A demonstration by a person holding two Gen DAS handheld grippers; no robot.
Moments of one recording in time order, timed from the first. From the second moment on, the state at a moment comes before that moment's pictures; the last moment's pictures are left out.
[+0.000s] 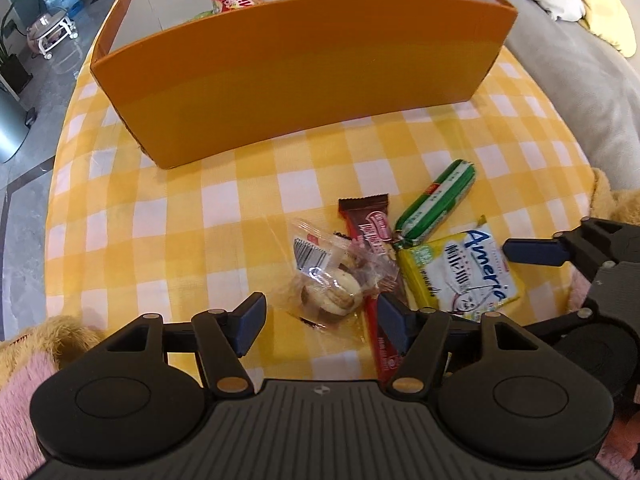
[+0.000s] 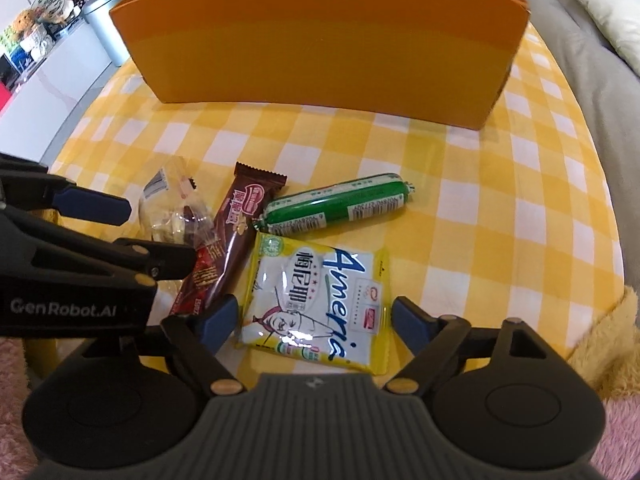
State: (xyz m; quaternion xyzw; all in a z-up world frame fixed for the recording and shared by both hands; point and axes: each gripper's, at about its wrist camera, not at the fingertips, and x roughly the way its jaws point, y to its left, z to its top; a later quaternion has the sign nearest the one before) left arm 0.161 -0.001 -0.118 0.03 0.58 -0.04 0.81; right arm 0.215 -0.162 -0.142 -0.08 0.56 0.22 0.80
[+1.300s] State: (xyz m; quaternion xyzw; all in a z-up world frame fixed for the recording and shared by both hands) left arm 0.178 0.003 -0.132 0.03 0.56 -0.02 0.83; right arm 0.218 -0.167 -0.143 -0.10 0.53 0.18 0.82
